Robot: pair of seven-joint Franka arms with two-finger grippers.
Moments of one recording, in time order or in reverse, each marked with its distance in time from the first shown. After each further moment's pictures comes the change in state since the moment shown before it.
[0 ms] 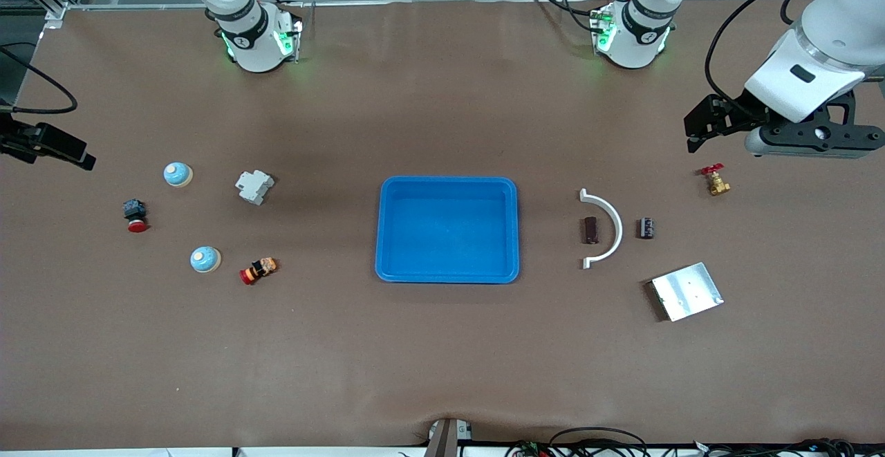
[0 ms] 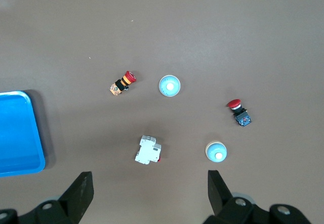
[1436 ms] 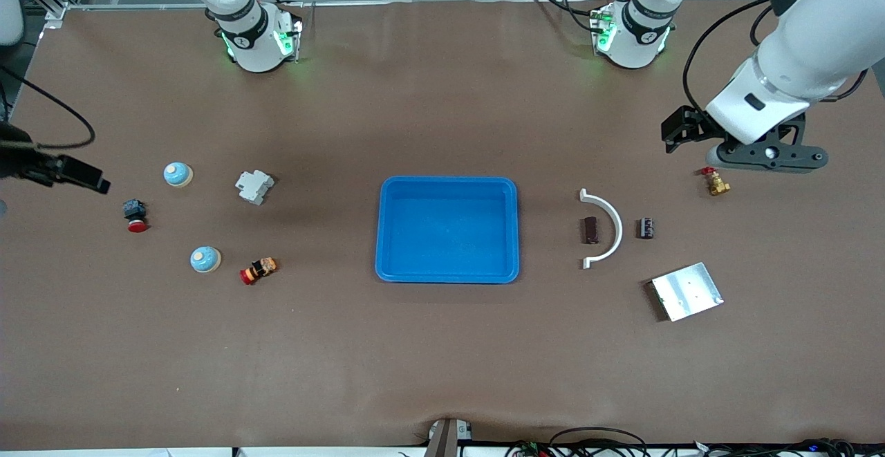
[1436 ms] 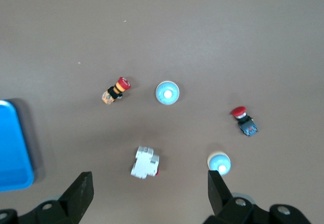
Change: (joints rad) left arm 0.003 0.006 -0.020 -0.129 0.000 0.011 0.000; right arm -0.012 0.092 -0.003 -0.081 0.000 0.146 -0.004
